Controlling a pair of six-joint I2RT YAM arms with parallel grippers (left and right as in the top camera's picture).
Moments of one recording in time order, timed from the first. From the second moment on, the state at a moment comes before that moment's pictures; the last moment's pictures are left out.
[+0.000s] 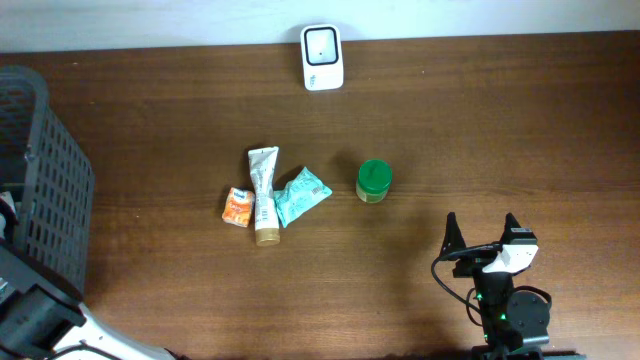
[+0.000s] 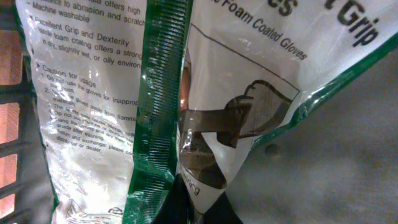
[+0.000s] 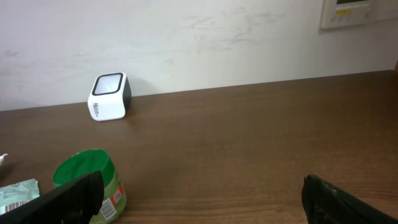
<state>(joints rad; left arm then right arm) 0.83 2.08 1.47 -0.71 -0.31 0.38 0.06 0.01 0.01 -0.07 0.06 0.13</state>
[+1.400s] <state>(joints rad) 0.09 1.31 1.69 -0.65 -0.16 0.23 0.06 0.01 0.01 -0.07 0.06 0.13</state>
